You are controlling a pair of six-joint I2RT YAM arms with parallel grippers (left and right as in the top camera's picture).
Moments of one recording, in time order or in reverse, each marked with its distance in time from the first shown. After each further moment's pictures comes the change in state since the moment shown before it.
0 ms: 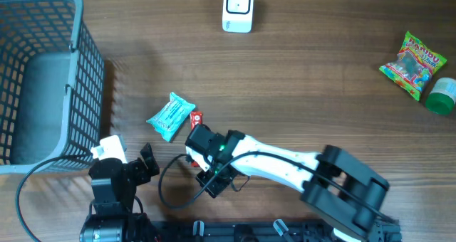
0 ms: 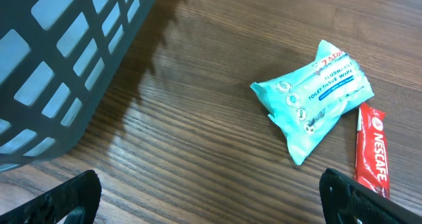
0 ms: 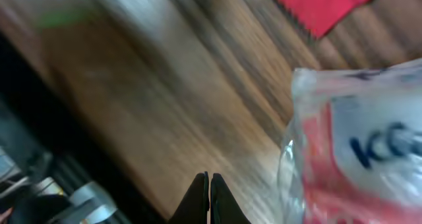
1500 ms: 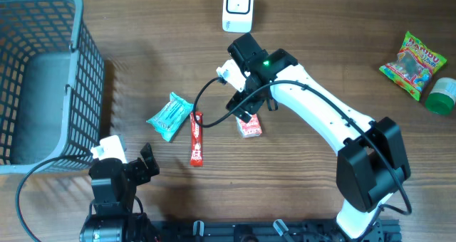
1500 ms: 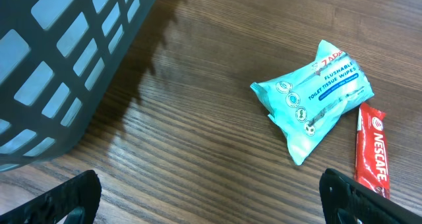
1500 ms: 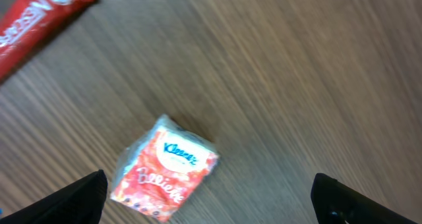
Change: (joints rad) left arm 0.000 0.000 0.000 0.000 0.000 0.000; right arm -0.445 0.014 0.398 -0.279 0.390 -0.652
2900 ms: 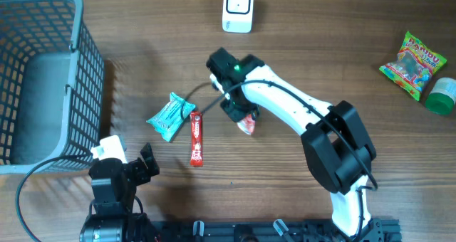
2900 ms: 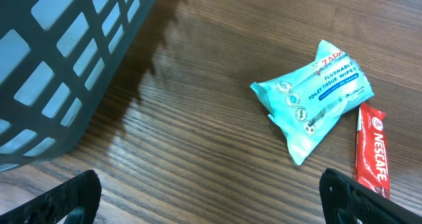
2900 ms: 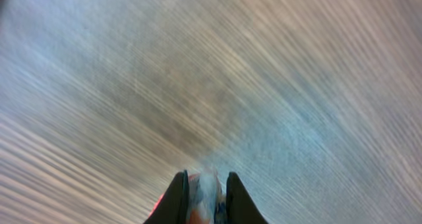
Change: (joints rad) left arm 0.000 0.000 0.000 0.000 0.000 0.000; right arm 0.085 0.196 0.128 -0.125 0.103 0.420
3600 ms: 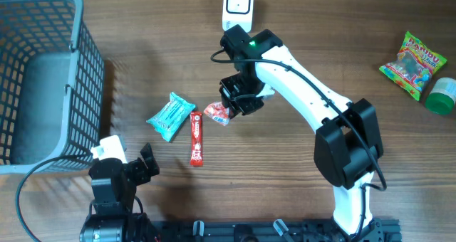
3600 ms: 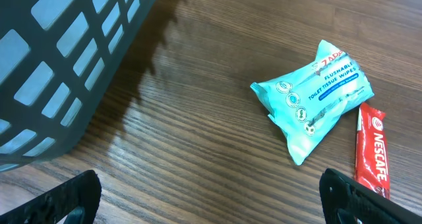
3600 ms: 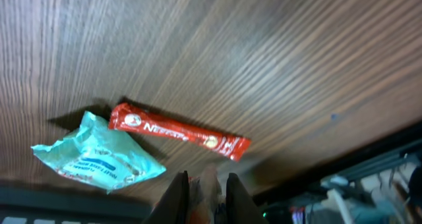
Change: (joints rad) left arm 0.000 0.000 0.000 0.000 0.000 0.000; right arm -0.092 0.000 0.153 -0.204 -0.494 1.535
